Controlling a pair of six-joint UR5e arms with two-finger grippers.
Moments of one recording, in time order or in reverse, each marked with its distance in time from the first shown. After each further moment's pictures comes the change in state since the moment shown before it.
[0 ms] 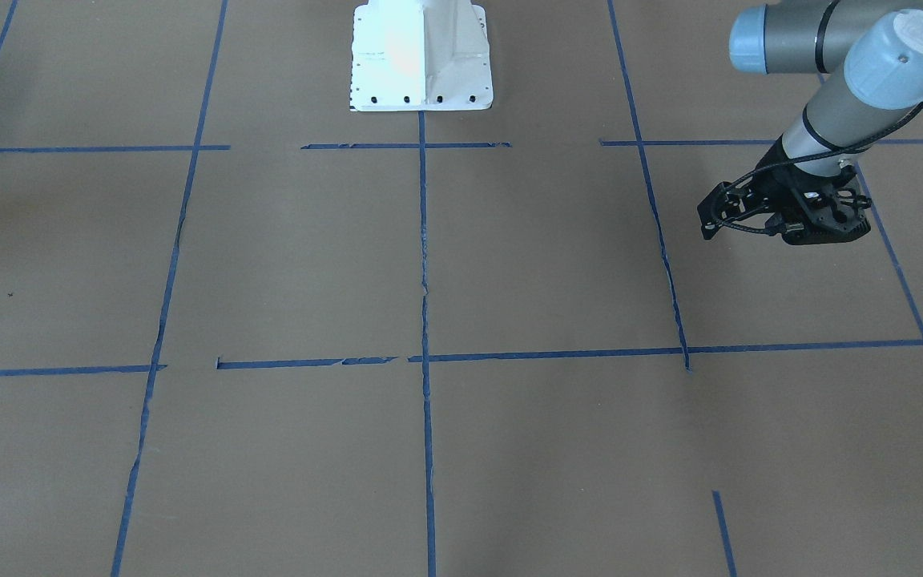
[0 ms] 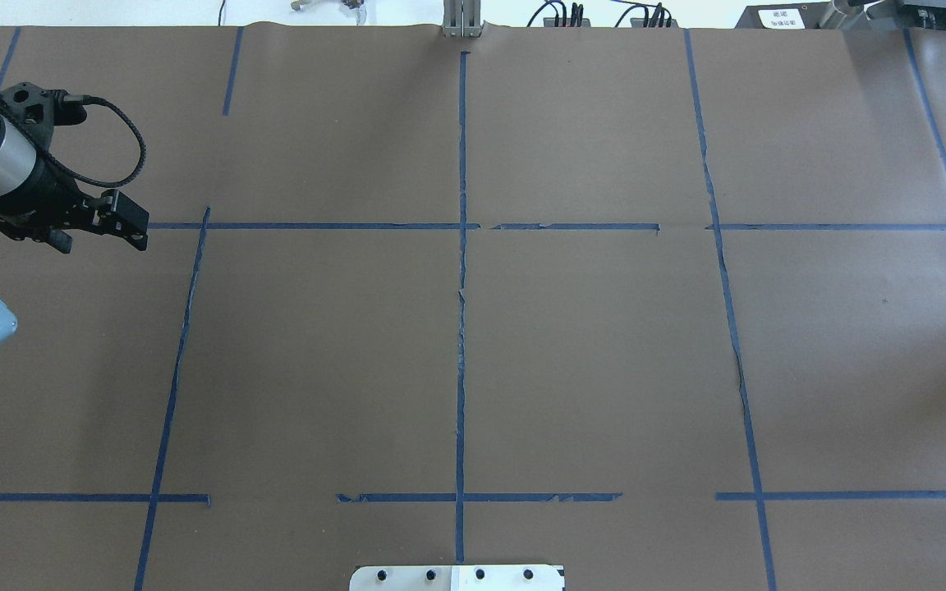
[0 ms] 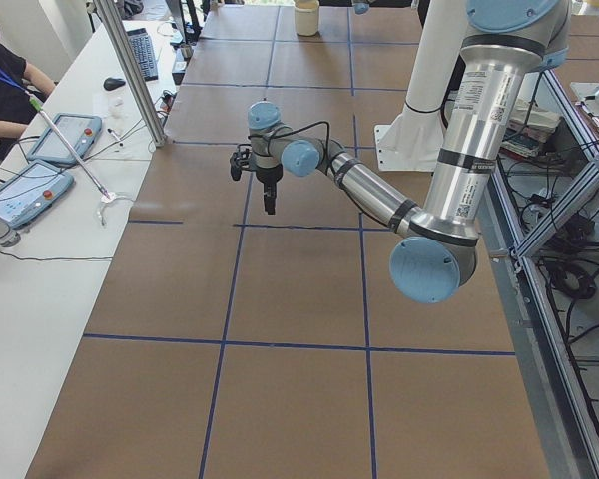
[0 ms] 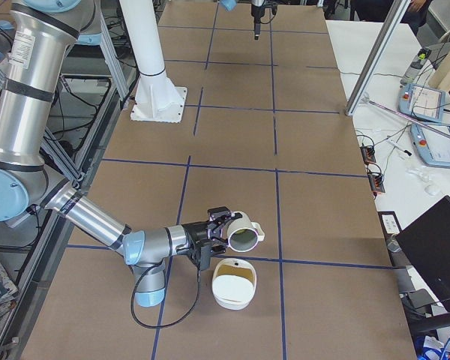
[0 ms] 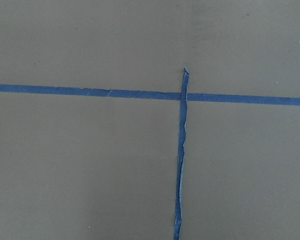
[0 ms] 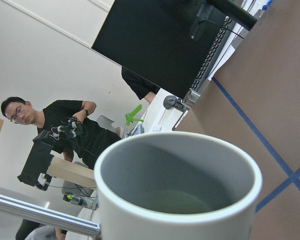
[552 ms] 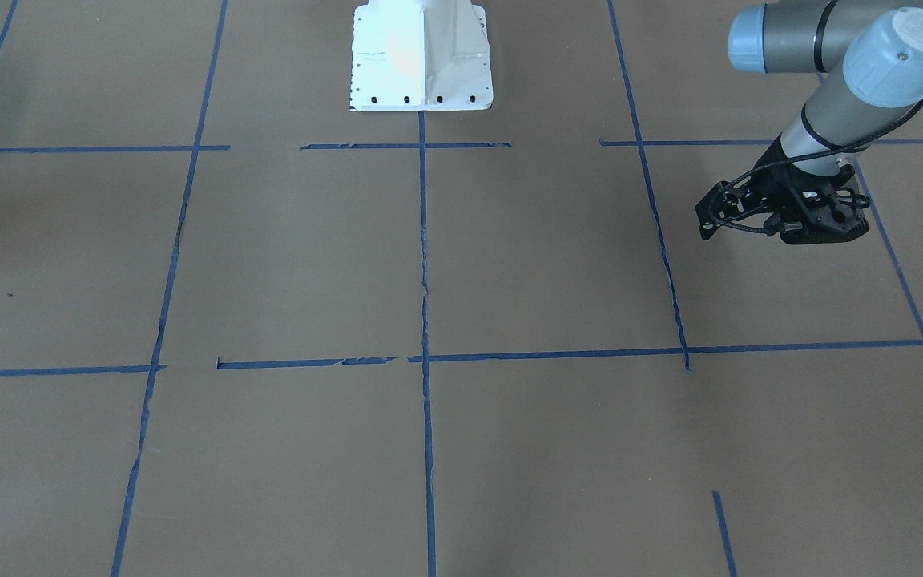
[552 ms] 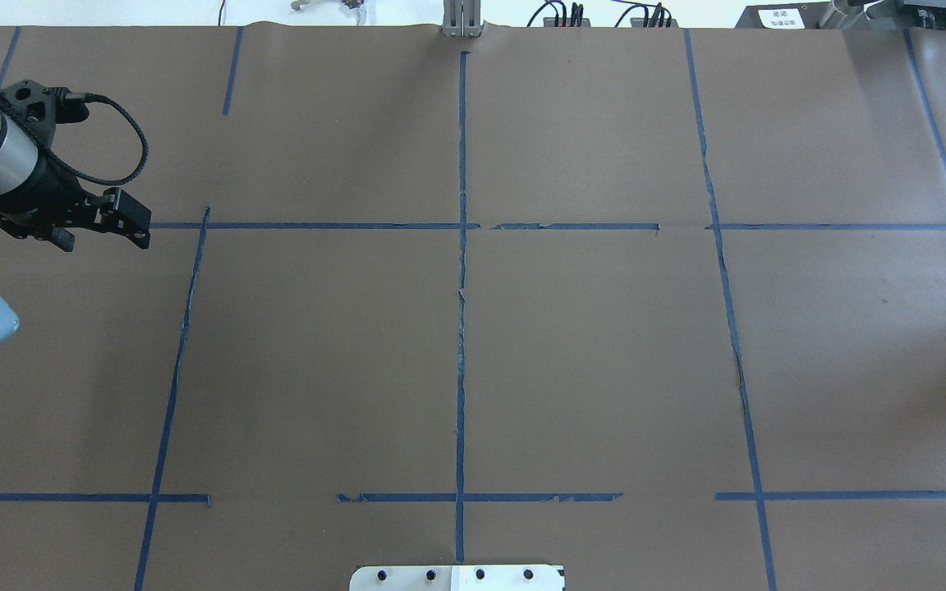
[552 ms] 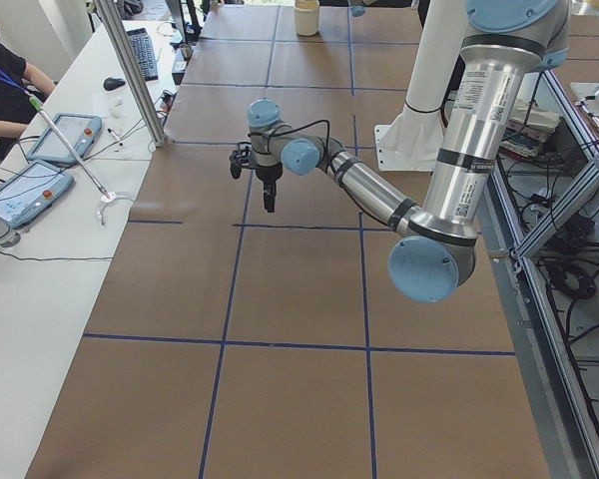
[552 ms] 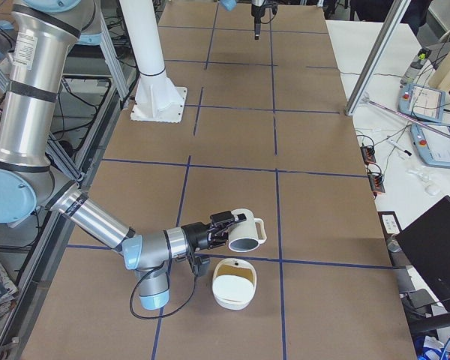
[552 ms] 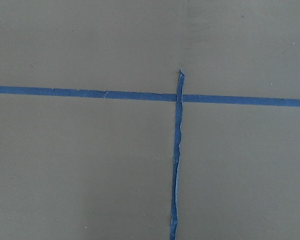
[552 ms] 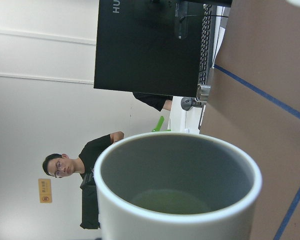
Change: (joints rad) left arm 0.000 -0.006 -0.001 0.000 0.000 -0.001; right arm 0.000 0.017 -0.024 0.094 -0.096 0.410
